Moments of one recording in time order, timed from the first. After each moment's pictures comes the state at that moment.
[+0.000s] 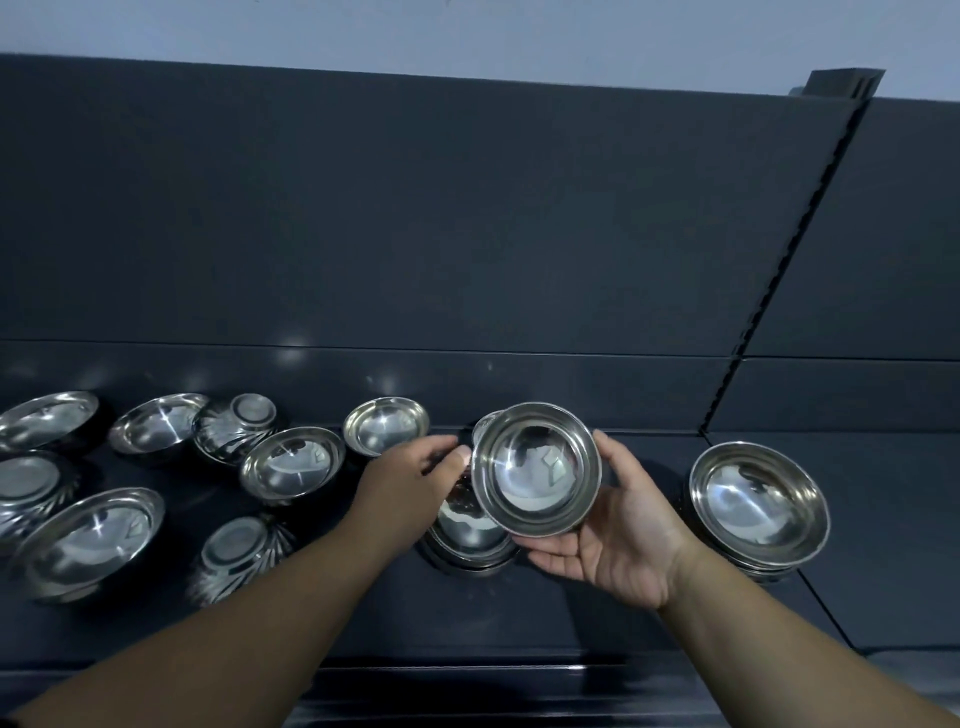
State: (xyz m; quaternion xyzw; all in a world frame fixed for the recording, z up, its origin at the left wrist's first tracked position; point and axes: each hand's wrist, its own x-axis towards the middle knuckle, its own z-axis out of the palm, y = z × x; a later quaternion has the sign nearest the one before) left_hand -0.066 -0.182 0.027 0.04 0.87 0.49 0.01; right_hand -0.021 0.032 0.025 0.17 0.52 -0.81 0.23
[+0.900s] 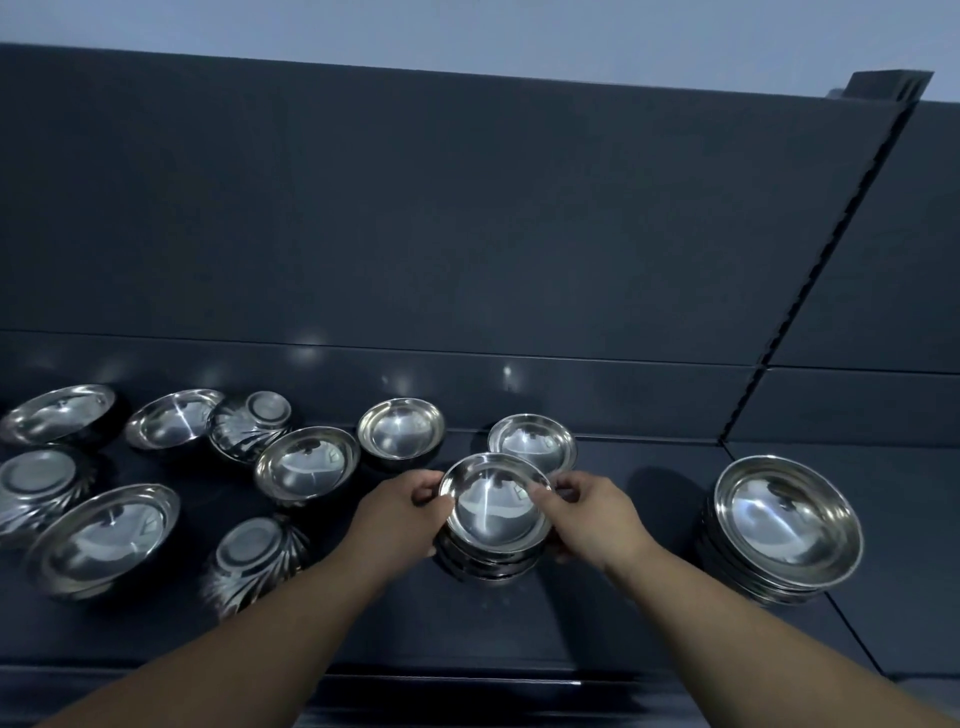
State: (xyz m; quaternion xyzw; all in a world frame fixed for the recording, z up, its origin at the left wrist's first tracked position) left_hand -0.066 -0.202 0.002 -0.04 0.83 0.56 0.09; right_hand -0.054 0.002 -0.004 0.16 0.86 -0.49 0.04
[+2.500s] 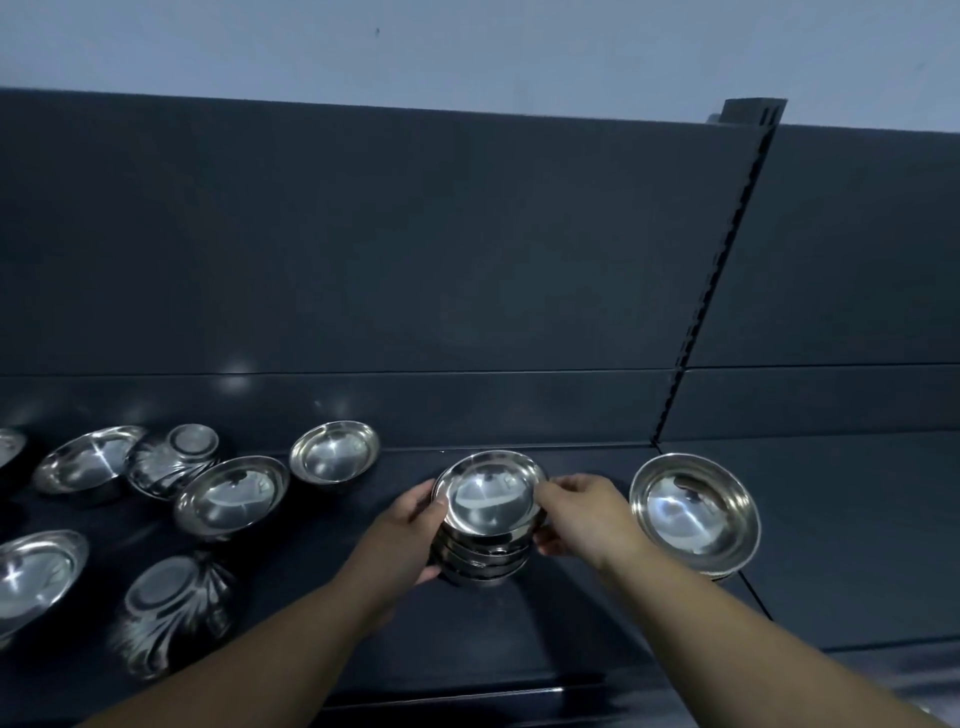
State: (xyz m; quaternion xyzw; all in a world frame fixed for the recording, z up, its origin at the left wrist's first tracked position) left_hand -0.063 -0.136 -0.011 -0.05 0.71 0.67 0.19; right_hand -0.029 0.049 0.032 0.23 0.76 -0.60 0.01
